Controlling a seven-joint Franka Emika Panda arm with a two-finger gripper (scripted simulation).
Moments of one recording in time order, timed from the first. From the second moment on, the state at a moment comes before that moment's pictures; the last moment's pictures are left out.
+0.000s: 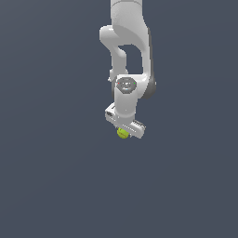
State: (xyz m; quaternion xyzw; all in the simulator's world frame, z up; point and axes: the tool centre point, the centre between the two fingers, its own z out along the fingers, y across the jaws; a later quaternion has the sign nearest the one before) arm -0.037 0.025 0.080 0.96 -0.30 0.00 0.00
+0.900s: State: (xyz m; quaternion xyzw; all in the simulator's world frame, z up) arm -0.024 -0.069 0.256 0.96 -0.30 0.00 0.00
